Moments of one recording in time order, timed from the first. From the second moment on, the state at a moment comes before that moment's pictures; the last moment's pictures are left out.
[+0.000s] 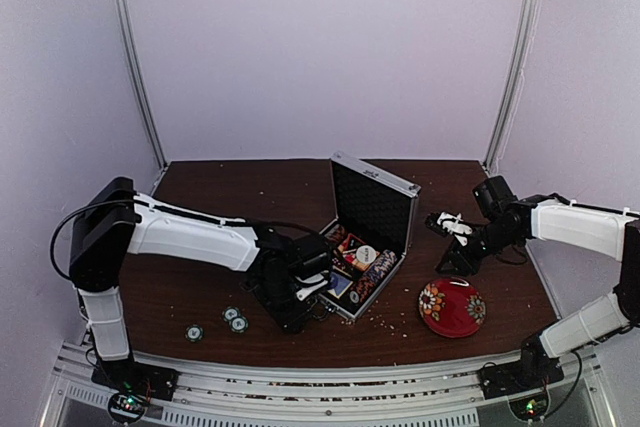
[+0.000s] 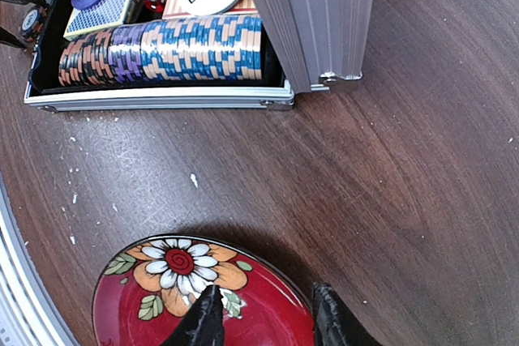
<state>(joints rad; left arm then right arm) -1.11 1.93 1.27 -0.80 0.01 -0.20 0.29 1.33 0.78 -0.57 -0.41 -0.55</state>
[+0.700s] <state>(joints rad) -1.12 1.97 1.32 -0.83 -0.01 -0.20 0.29 1.33 0.78 -0.58 -0.41 -0.55</state>
